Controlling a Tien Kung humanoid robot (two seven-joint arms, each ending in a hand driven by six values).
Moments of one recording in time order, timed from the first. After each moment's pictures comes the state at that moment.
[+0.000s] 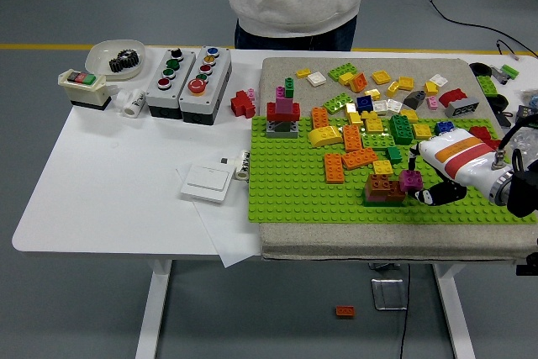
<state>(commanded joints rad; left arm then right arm) -0.15 0.12 -0.27 -0.28 0.75 0.20 0.35 0.50 -0.64 0.78 1.46 -2.17 0.05 -0.09</state>
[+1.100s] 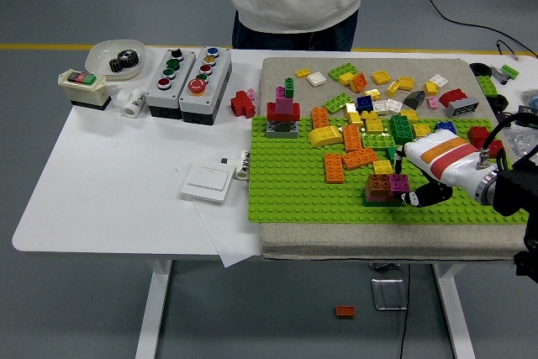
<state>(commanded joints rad) -0.15 0.12 -0.27 -0.28 0.75 0.20 0.35 0.54 -0.61 0.73 1.45 -2.16 0.06 -0.10</state>
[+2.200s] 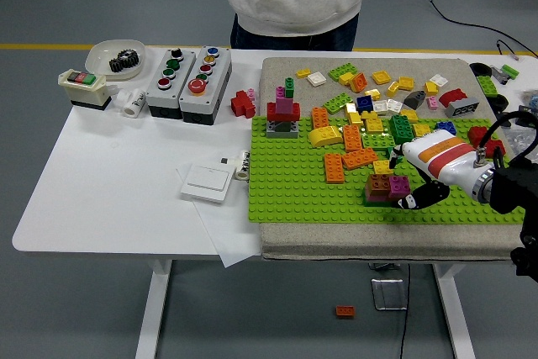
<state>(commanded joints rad) -0.15 0.12 -0.28 -0.28 0.77 0.20 0.35 0.56 -0.59 0.73 1.43 -2.15 0.07 -0.09</state>
